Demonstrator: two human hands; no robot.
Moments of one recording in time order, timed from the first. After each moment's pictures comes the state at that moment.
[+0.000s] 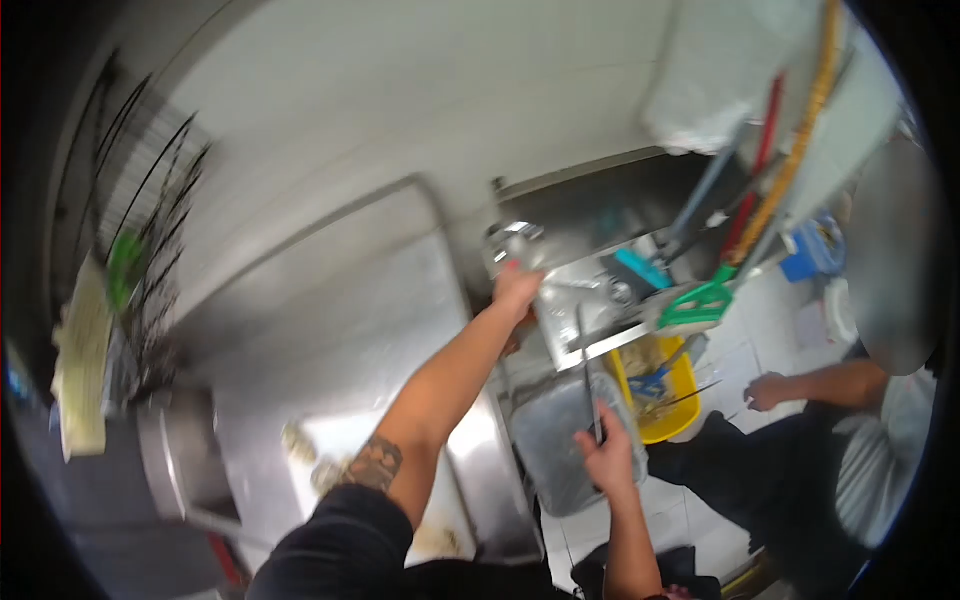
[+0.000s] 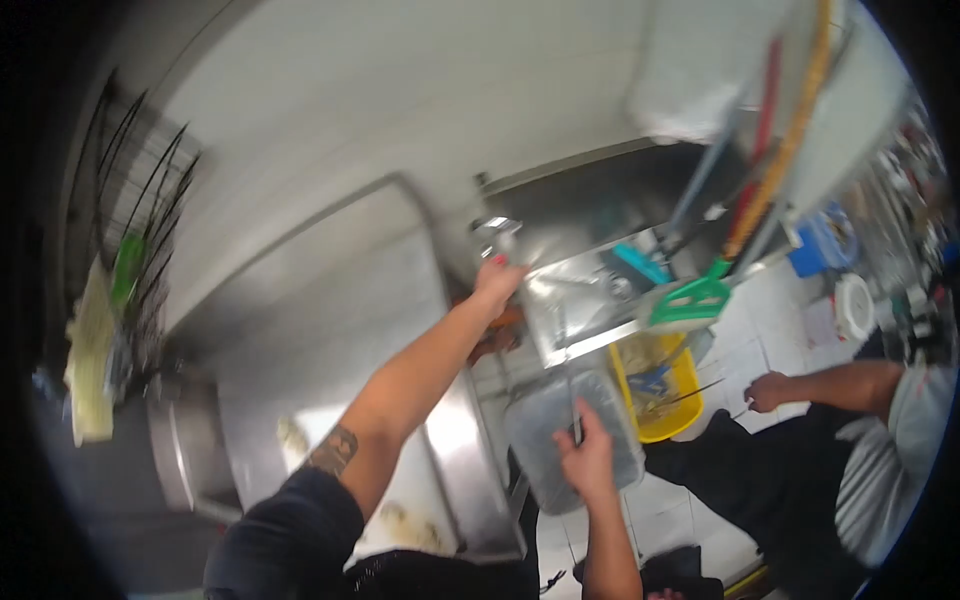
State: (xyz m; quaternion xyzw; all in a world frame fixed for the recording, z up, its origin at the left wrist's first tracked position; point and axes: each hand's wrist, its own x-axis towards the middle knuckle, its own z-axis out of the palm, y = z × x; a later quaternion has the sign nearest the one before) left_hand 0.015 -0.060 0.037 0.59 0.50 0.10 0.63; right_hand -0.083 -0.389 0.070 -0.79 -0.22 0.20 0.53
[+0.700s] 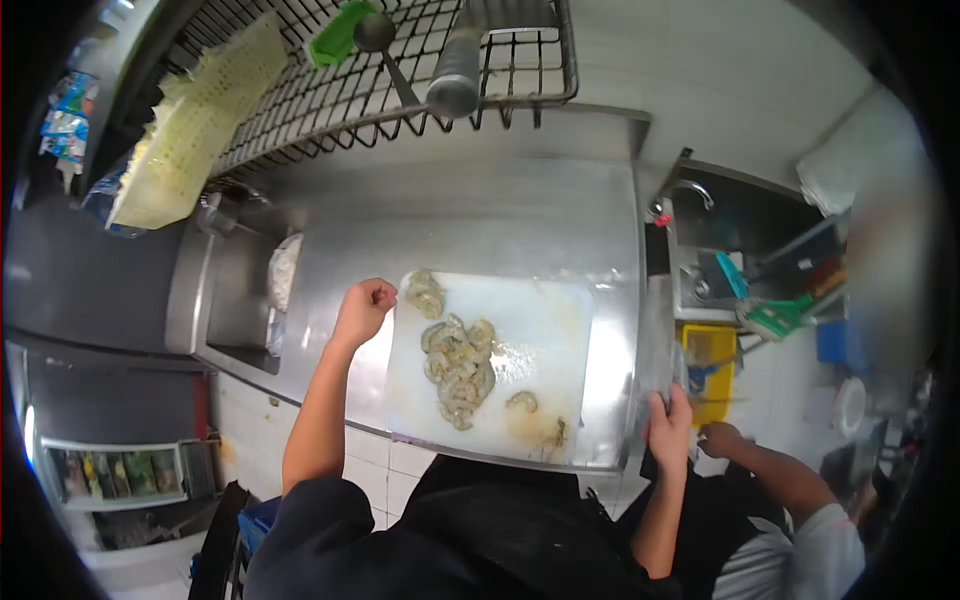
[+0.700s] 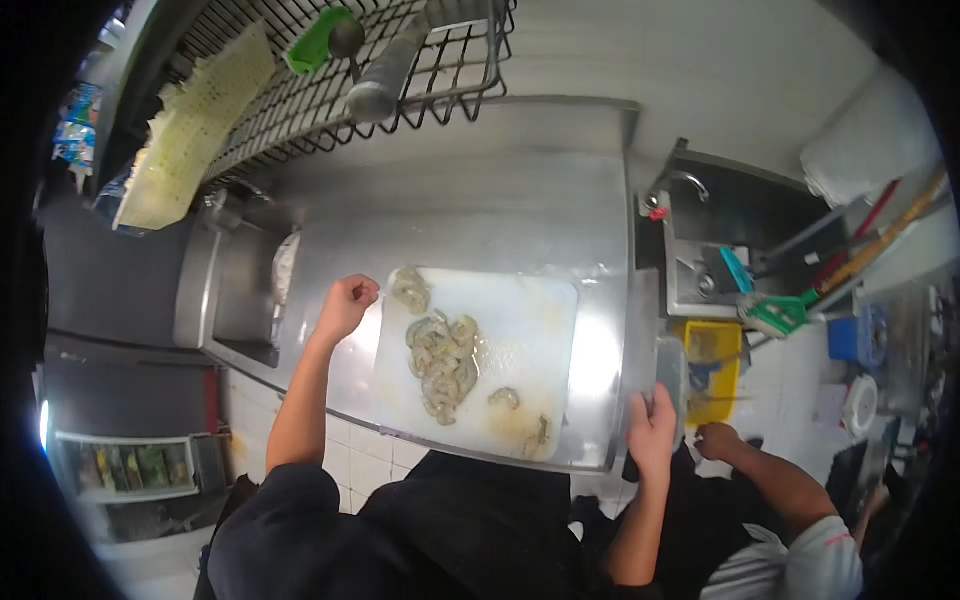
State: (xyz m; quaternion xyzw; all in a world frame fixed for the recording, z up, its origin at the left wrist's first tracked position) left_hand -0.588 0.009 0.206 0.78 0.53 0.10 0.31; right_hand -0.204 -0.374 0.179 -0.74 -0.20 0.40 0.51
